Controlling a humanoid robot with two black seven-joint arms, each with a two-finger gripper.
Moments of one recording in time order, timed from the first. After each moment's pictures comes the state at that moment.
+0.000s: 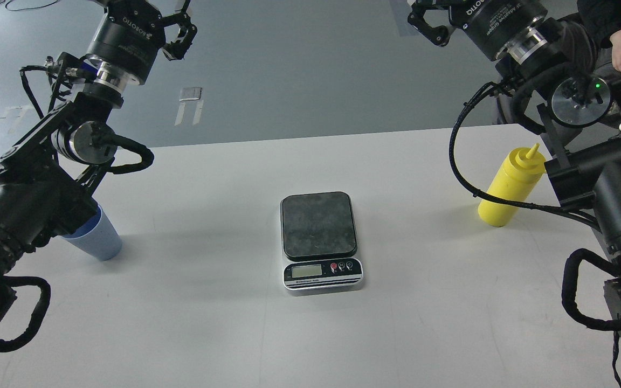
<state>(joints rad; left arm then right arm) -1.00 0.34 -0.71 -0.66 0.11 -0.49 -0.49 0.85 -0.09 1.44 0.94 -0.24 0.45 -0.27</state>
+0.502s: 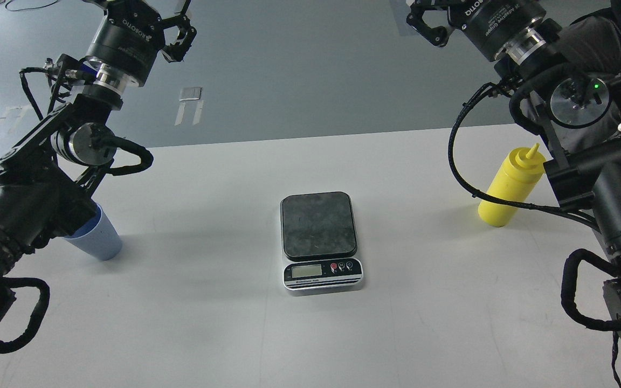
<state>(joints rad) -1.00 0.34 -0.71 -0.66 0.11 -0.49 -0.49 0.85 -0.09 1.44 0.94 -0.24 0.45 -0.27</state>
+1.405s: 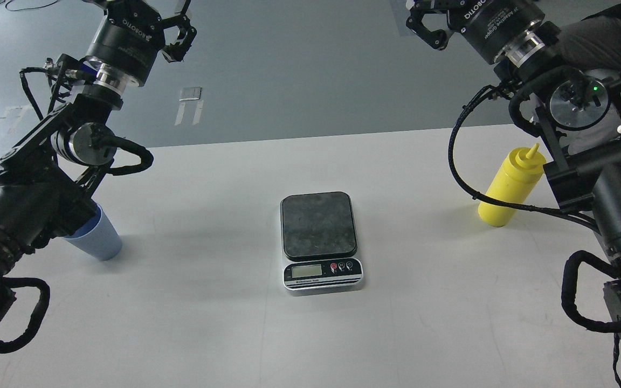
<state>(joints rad) -1.00 0.34 -0.71 -0.66 0.11 -0.49 -0.49 0.85 -0.09 1.44 0.95 -0.24 0.45 -0.27</state>
